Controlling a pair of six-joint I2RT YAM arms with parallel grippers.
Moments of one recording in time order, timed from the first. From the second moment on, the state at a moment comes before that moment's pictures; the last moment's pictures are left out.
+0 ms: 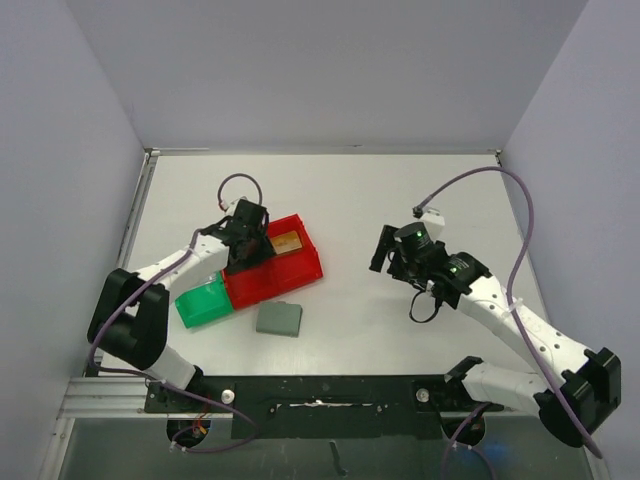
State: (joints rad) left arm -0.44 1.54 0.98 -0.43 -0.16 -0.85; right arm 0.65 1.12 0.93 -0.67 0.32 0.75
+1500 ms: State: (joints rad) left arm -0.80 1.97 1.59 -0.48 -0.16 -0.90; right arm 0.41 0.82 0.76 -0.64 0.15 0.71
